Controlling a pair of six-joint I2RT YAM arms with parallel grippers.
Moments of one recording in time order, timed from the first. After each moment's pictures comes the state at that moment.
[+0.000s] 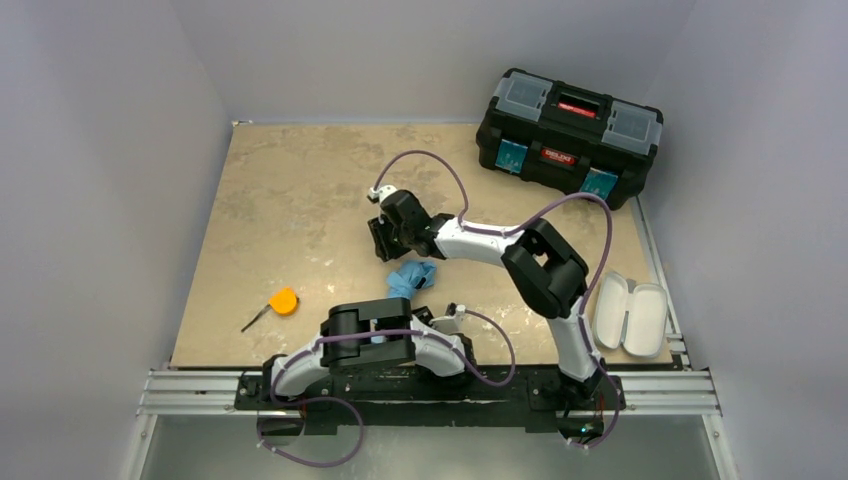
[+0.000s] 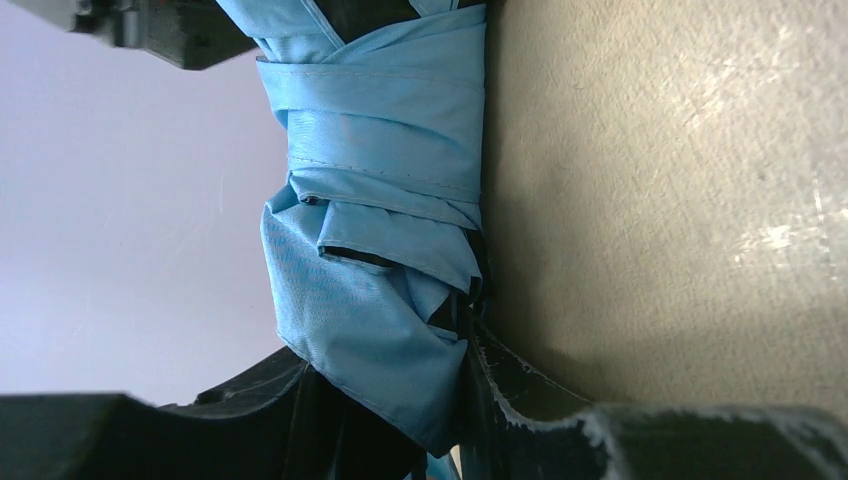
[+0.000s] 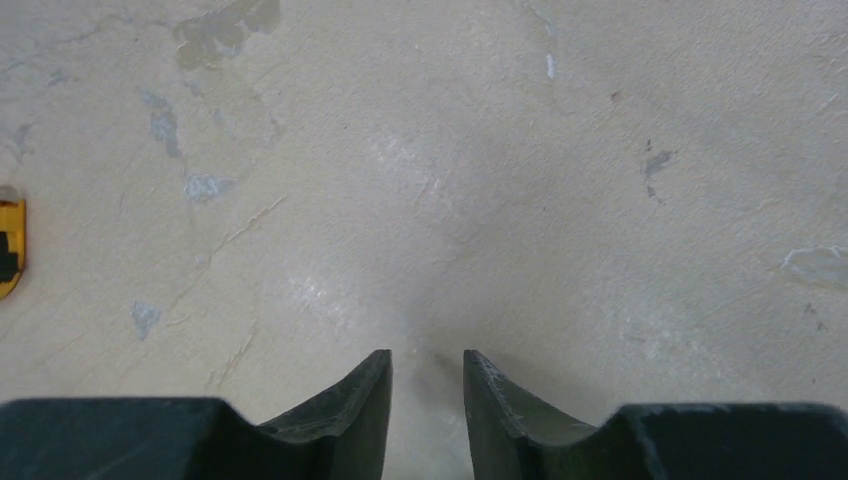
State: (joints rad) left arm -1.46 2.24 1.21 -1.26 -1.13 -0.98; right arm 0.87 2.10 1.45 -0.09 -0.02 0.29
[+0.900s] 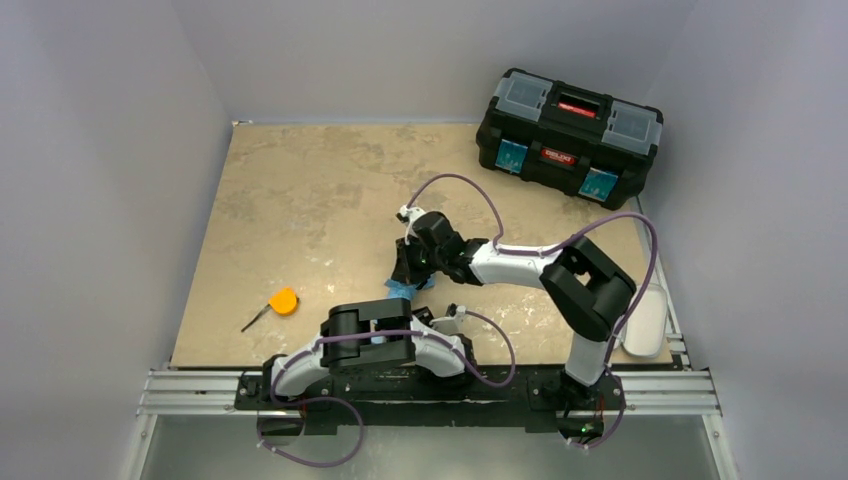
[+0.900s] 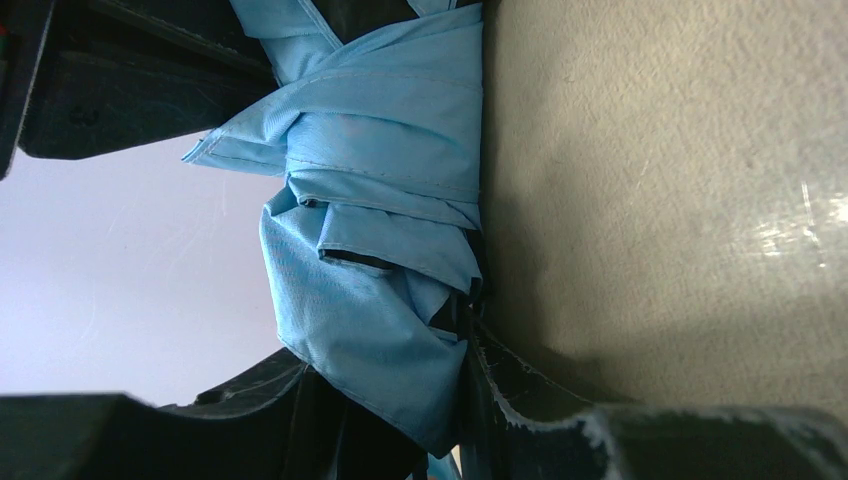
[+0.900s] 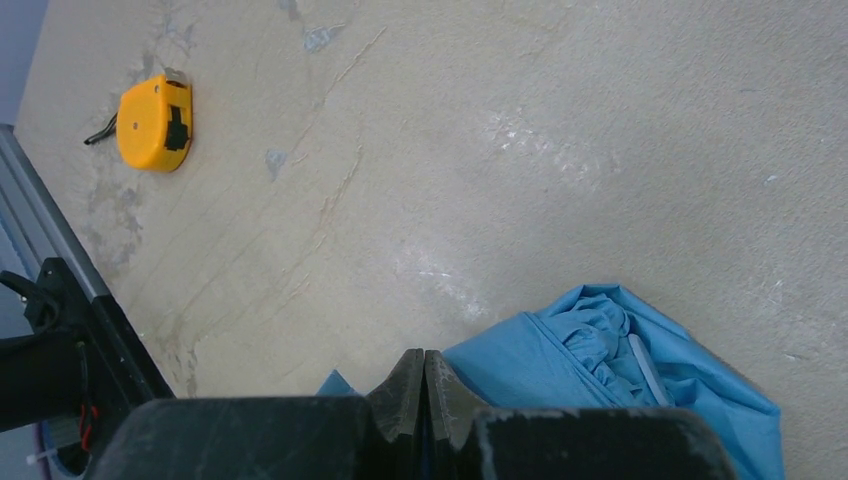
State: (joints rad) left arm -1.47 2.24 1.21 -1.25 -1.13 -0.97; right arm 0.87 1.82 1.03 0.07 -0.22 0.50
